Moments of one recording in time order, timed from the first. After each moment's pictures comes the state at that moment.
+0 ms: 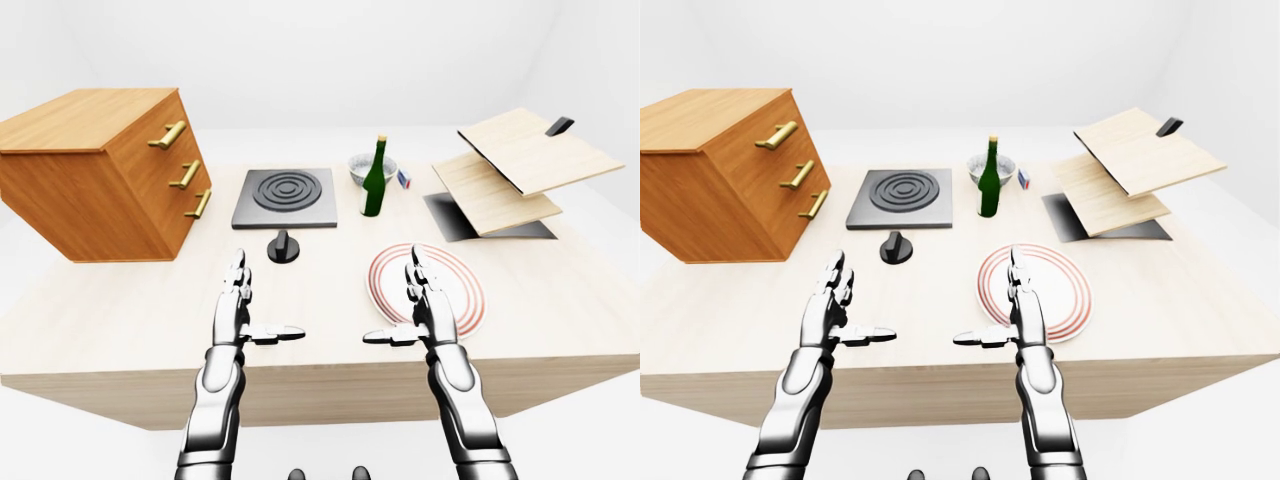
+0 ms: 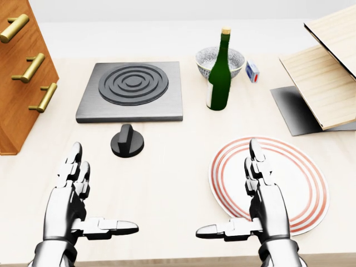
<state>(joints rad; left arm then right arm) -0.01 0.02 0.04 0.01 -0.02 0.00 -0.04 0.03 -0.01 -0.01 -0.02 -0.02 -0.05 0.04</state>
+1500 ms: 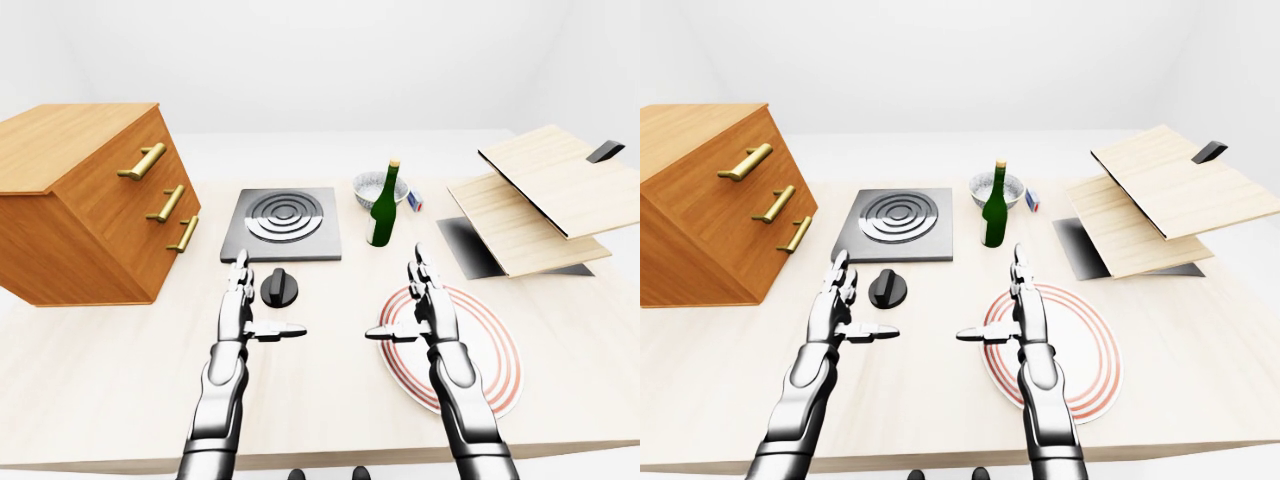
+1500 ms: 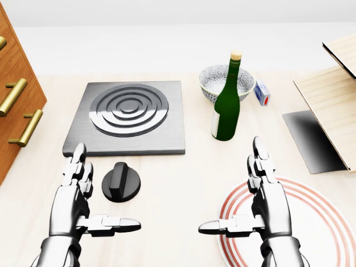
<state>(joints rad) -0.06 0.02 0.04 0.11 -0.02 -0.03 -0.03 0.01 -0.02 -0.03 0.02 0.00 -0.08 0.04</state>
